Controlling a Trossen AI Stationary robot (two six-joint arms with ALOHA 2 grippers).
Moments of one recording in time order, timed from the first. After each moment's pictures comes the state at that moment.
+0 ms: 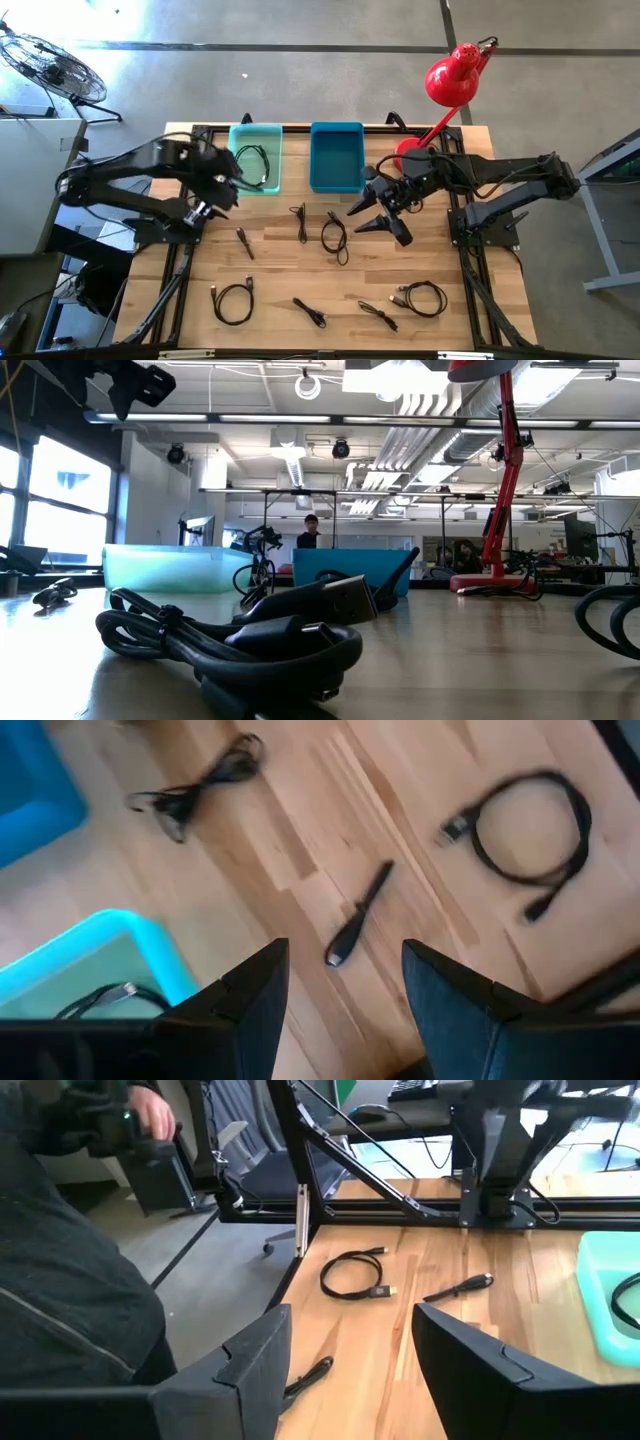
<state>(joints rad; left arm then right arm) 0.11 1.01 1.16 -1.34 0.23 0.60 0.07 1.26 1.29 -0.37 -0.35 0.13</state>
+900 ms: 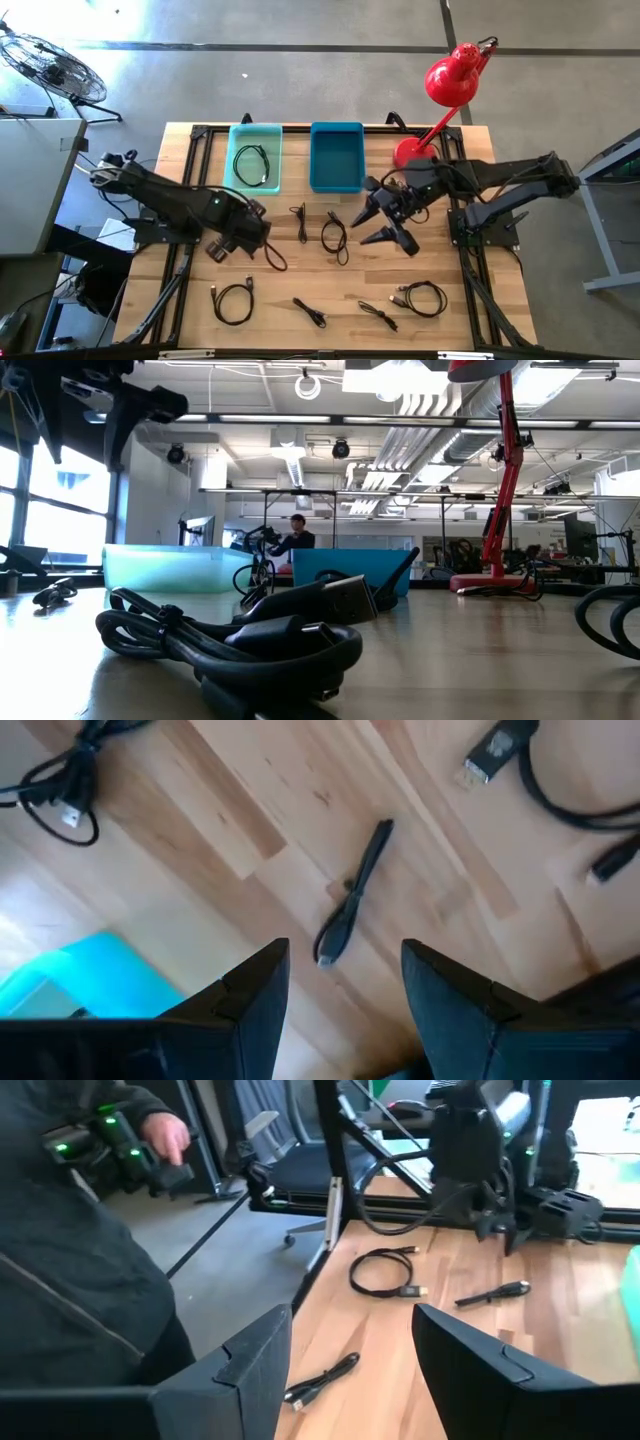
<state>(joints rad) -0.32 1.37 1.15 -1.25 -0.07 0.33 0.15 1.26 1.29 -0.37 -0.35 0.10</state>
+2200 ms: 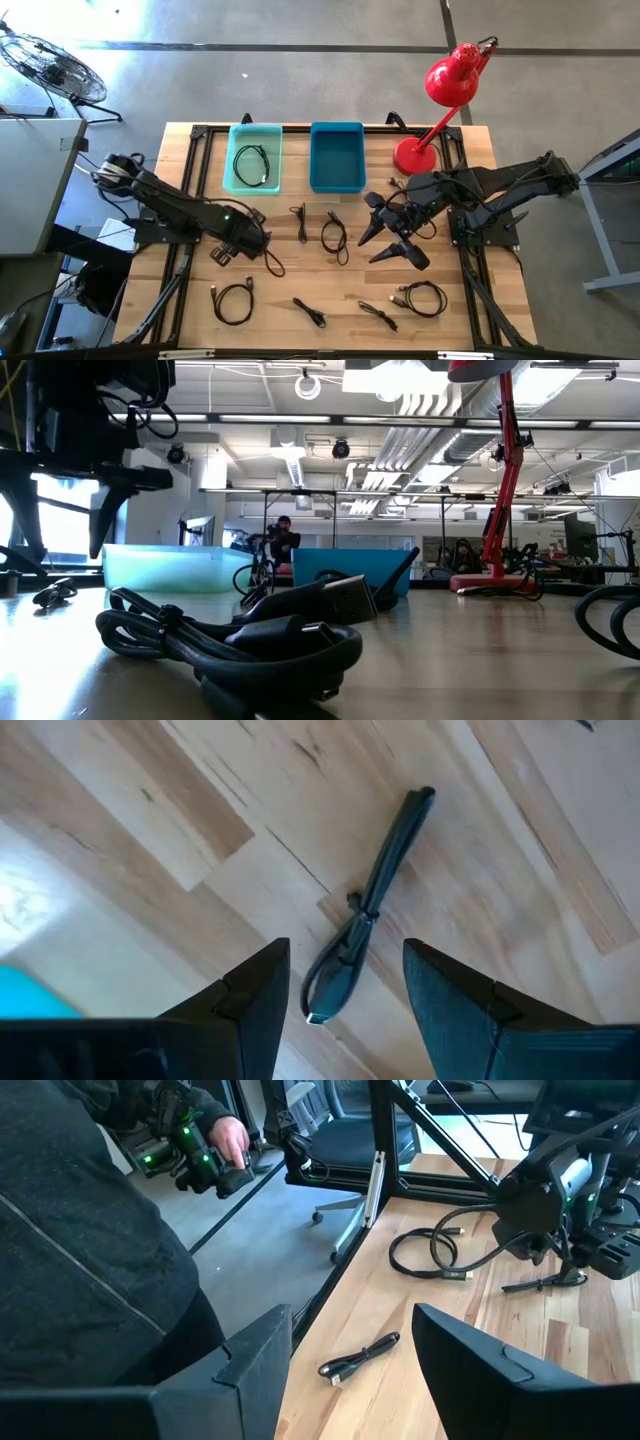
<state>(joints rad) -0.34 1.41 0.84 -0.94 -0.12 0.34 0.25 1.26 1.29 -0.42 -0.35 0.10</state>
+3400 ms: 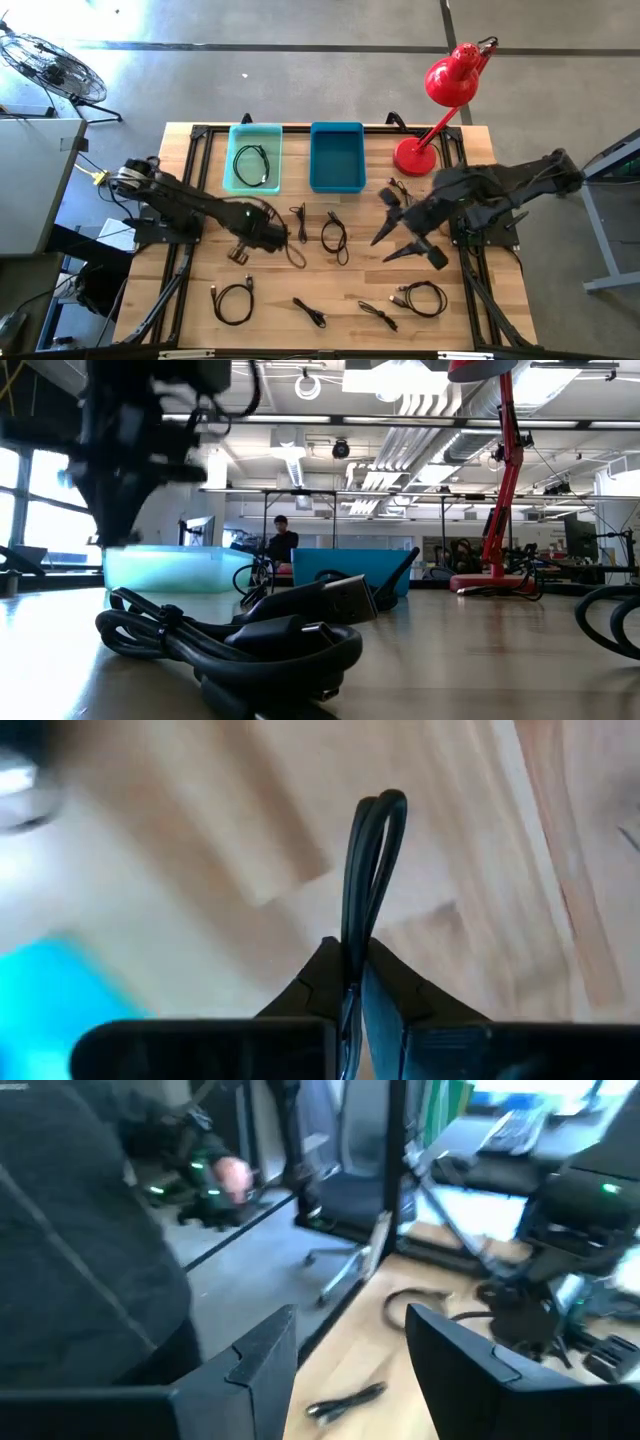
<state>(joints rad) -0.25 1.56 1.06 -1.07 -0.13 0.23 0.29 1.15 1.29 -0.38 -0.29 -0.01</state>
